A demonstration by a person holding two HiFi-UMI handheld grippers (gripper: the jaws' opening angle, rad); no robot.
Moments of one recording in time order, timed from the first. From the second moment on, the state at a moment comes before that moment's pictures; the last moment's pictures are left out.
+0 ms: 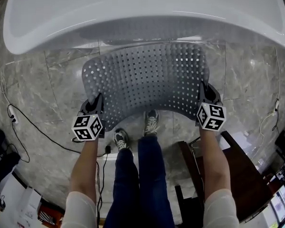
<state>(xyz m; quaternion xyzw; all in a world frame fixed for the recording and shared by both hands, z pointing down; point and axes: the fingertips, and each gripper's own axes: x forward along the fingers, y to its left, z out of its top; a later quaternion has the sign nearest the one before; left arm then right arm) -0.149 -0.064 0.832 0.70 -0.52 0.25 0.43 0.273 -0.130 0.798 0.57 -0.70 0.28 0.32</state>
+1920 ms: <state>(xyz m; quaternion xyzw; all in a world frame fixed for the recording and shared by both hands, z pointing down) -0.198 -0.077 1.018 0.64 -0.53 0.36 0.42 0.342 -0.121 0.981 0.62 -0.62 0.29 0.37</state>
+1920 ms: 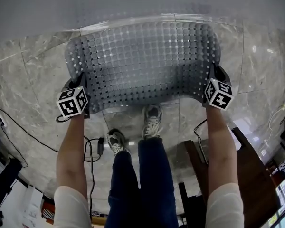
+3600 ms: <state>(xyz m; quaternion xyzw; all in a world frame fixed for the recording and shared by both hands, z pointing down) -0.240 -0.062 1.059 0.53 -0.58 0.38 0.49 0.371 -0.104 1.024 0.65 -0.54 0.34 0.41</state>
